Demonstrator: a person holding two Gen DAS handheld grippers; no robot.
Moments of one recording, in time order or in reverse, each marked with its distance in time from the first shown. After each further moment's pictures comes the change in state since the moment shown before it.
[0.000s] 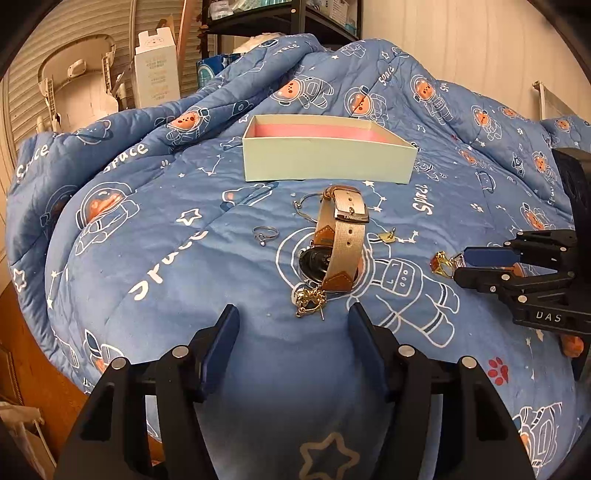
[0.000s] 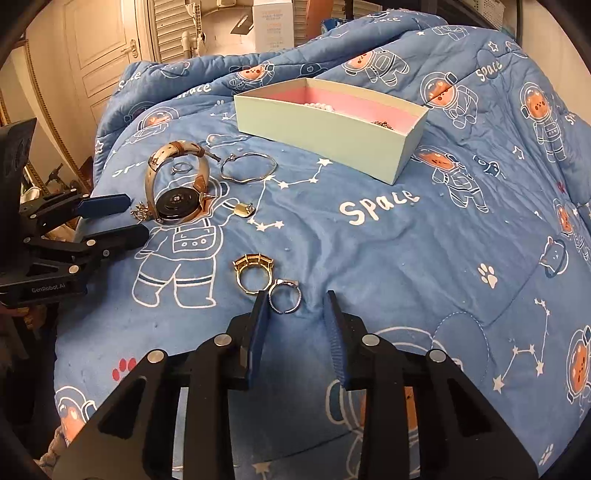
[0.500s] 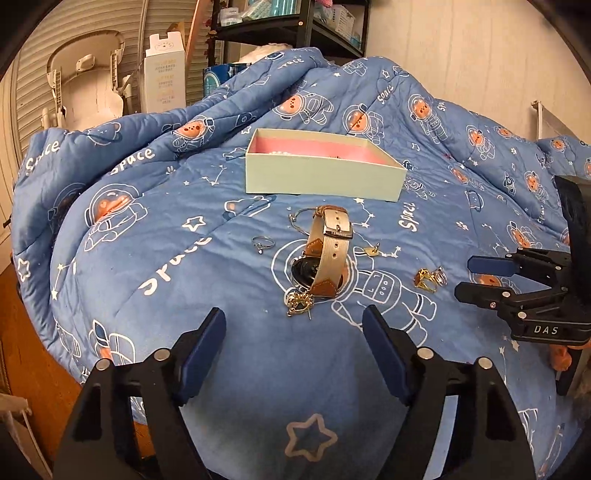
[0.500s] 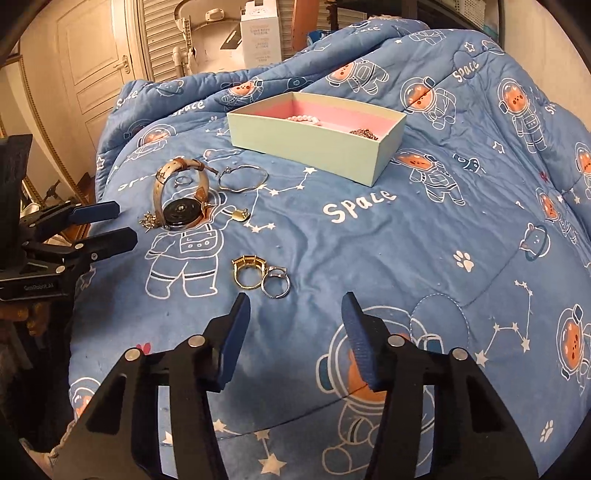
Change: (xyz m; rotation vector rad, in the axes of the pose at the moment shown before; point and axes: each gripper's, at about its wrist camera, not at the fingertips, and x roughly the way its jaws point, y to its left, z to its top) left arm -0.021 0.000 -0.001 -0.039 -0.031 -0.029; right arm -0.026 -0.004 -0.010 0.052 -0.035 -0.014
